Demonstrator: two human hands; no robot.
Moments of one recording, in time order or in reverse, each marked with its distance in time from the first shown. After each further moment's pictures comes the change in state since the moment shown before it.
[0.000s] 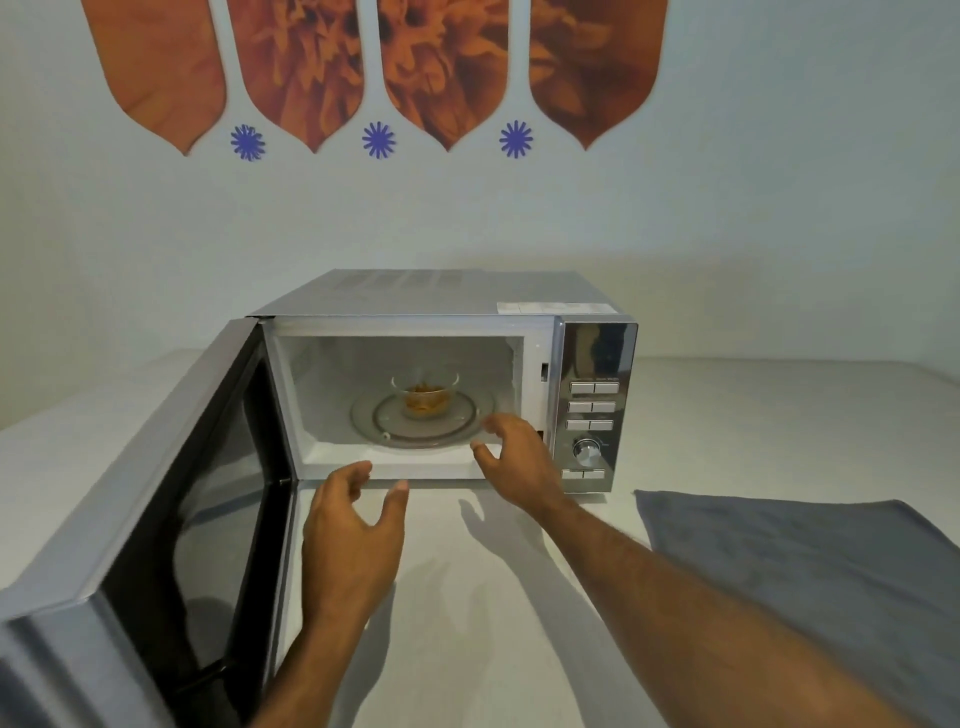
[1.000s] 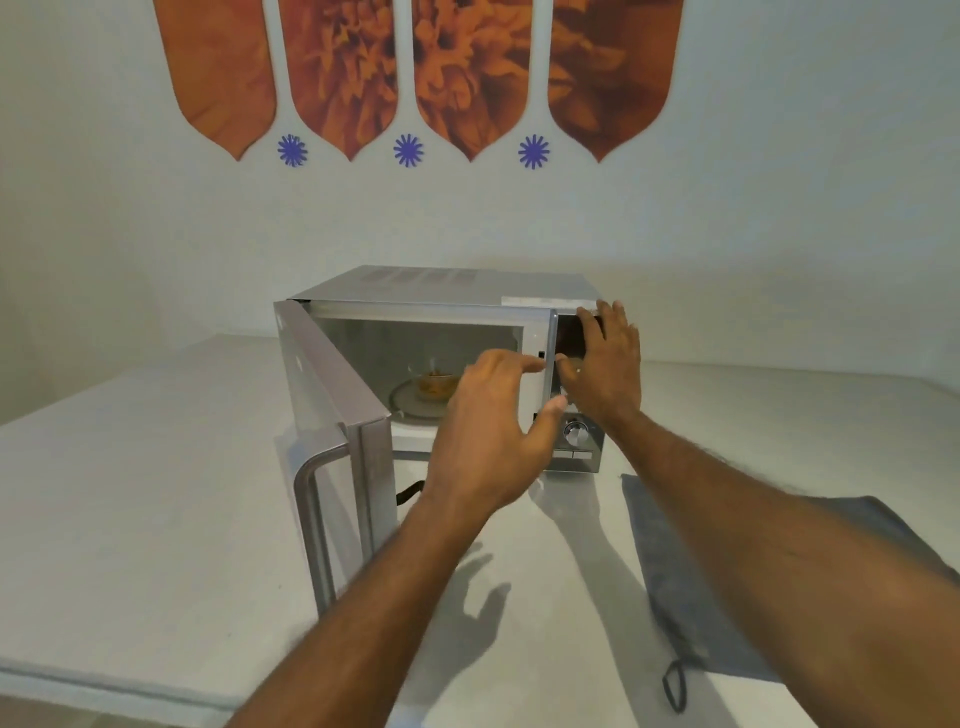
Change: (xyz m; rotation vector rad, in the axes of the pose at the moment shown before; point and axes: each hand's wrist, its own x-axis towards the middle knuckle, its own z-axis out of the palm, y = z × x) left_hand -0.064 0.136 0.017 0.154 -0.221 0.568; right_hand 0.018 0.003 -0.131 -0.341 0.367 -0.137
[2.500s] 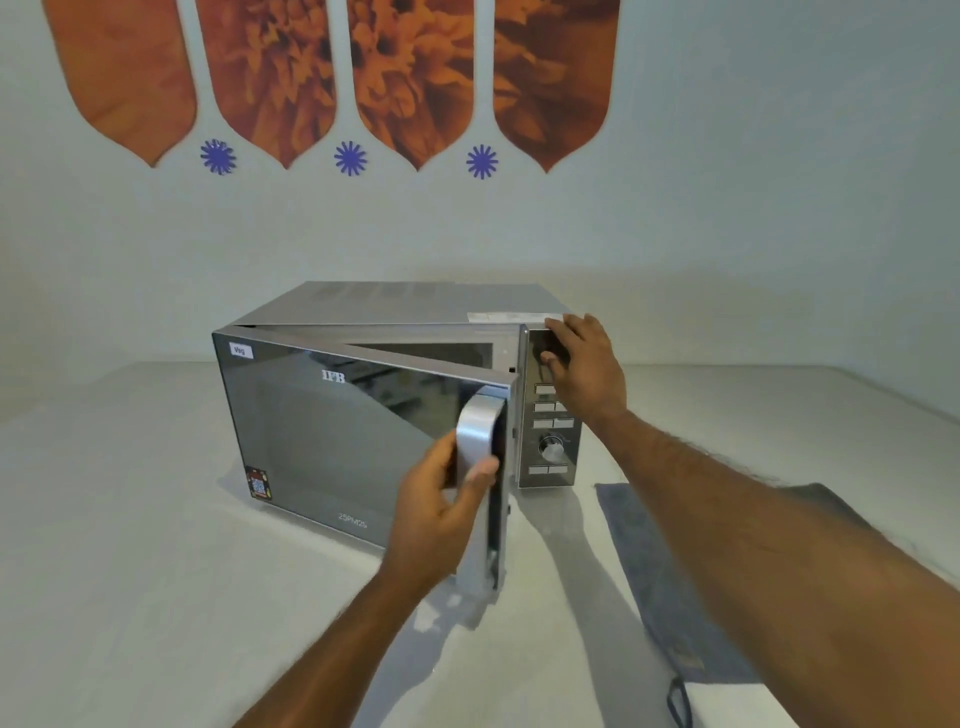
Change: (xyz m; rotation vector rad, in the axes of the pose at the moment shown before) left_hand -0.014 -0.095 0.035 -0.611 -0.068 -0.046; right_hand 0.019 0.007 -0.010 0.032 -0.067 0.076
